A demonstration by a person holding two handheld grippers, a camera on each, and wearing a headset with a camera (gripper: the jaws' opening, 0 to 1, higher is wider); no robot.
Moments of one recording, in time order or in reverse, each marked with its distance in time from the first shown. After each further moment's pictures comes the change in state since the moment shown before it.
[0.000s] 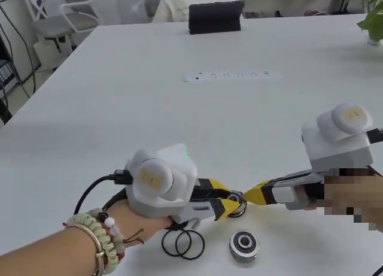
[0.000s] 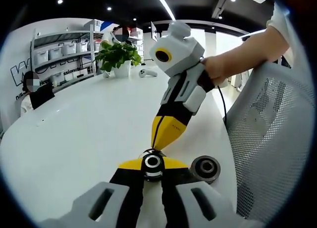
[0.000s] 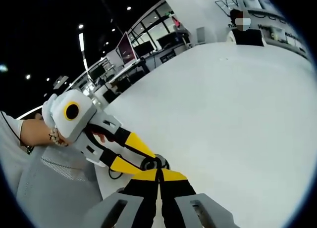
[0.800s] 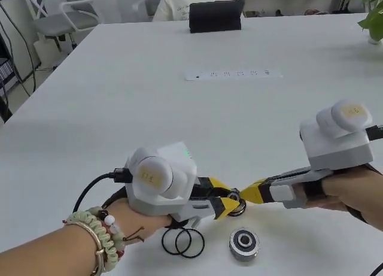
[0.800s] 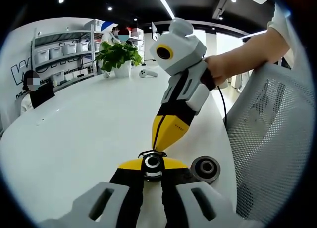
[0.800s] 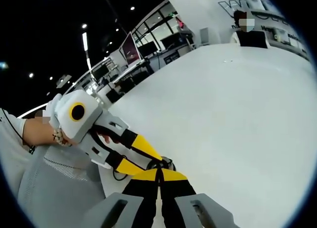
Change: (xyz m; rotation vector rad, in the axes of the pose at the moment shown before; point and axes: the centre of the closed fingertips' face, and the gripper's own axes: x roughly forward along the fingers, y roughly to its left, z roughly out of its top) left arm 0.000 -0.001 0.000 -0.010 -0.004 0.000; right arm -0.001 0.007 0.002 -0.013 -0.006 0.027
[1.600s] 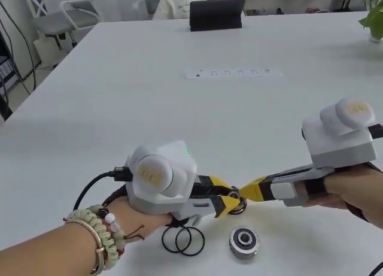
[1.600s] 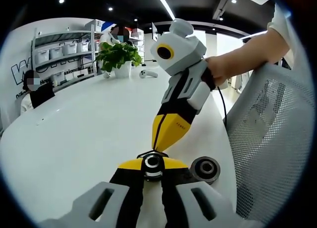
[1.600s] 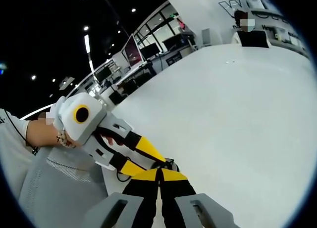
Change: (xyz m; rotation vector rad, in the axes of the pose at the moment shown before) left arm 0.001 0.000 0.000 -0.003 -0.006 -0.001; right arm -0.001 0.005 0.002 0.005 -0.015 0.031
